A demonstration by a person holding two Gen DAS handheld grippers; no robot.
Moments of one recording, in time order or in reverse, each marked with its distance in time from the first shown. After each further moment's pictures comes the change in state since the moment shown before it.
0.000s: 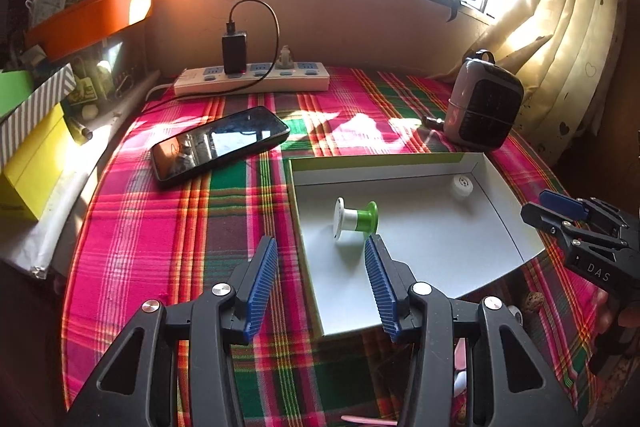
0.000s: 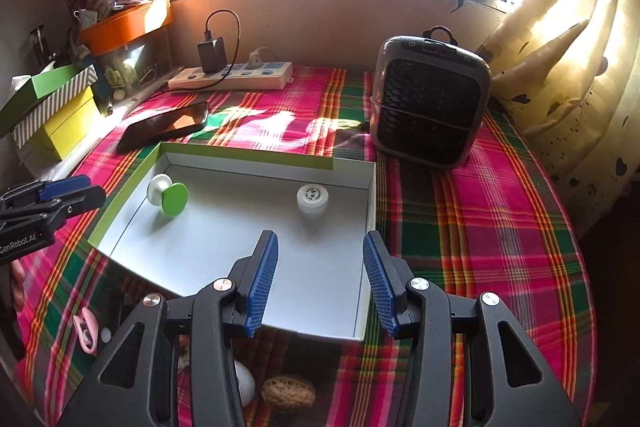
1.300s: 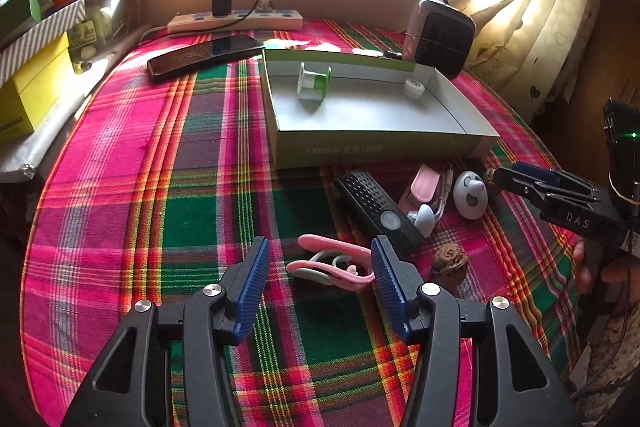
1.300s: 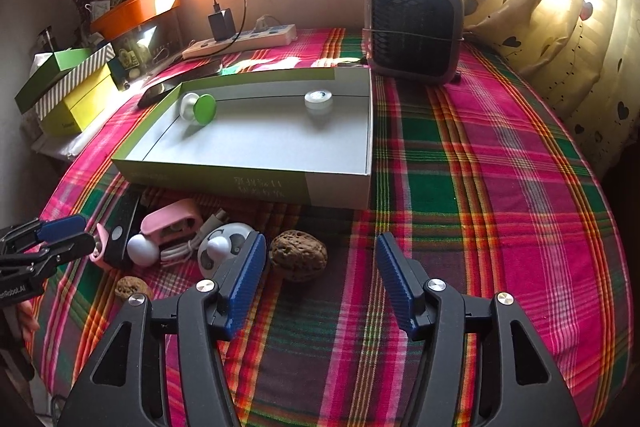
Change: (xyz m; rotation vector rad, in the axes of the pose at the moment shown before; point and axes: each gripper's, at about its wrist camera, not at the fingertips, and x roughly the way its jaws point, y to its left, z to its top) left arm -0.033 -0.020 -0.102 0.015 0.090 -0.089; right arm -0.016 -0.003 -0.073 0.049 0.060 0.074
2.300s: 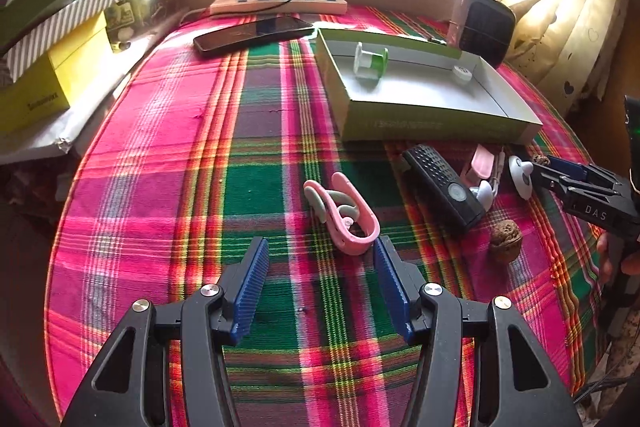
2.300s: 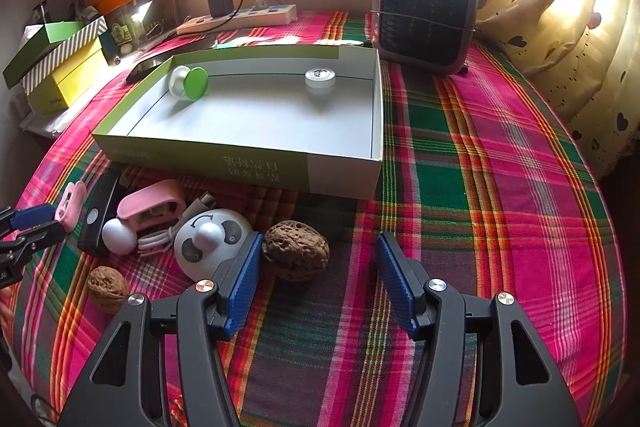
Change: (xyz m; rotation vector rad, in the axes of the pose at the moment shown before) left arm -0.002 0.031 -0.011 -0.048 0.036 0.128; right arm 0.016 0.005 -0.002 -0.045 0.045 -0.058
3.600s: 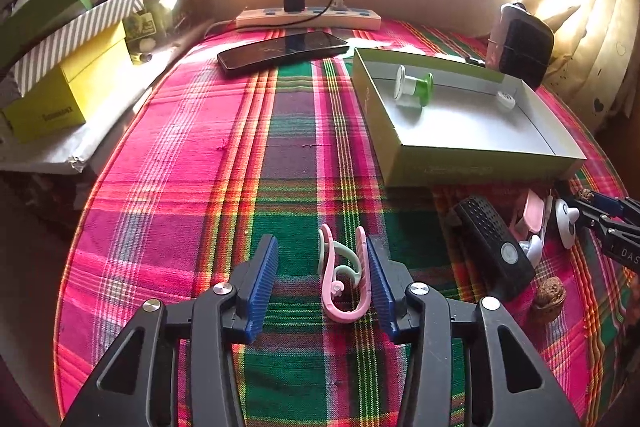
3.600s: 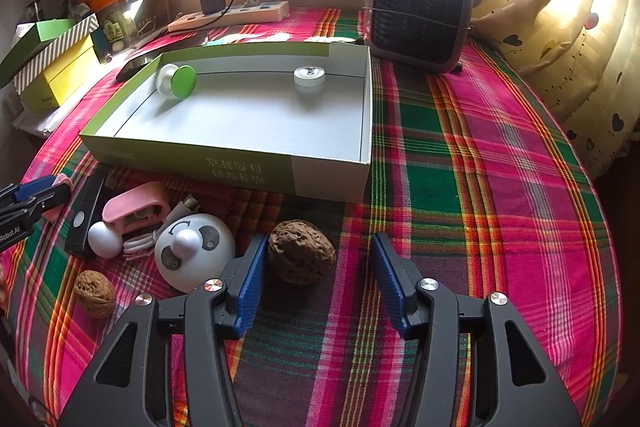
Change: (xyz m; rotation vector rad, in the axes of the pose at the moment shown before) left arm 0.022 0.007 0.024 -0.022 -0.052 0.108; right arm 0.004 -0.004 0.002 0.000 0.007 -0.028
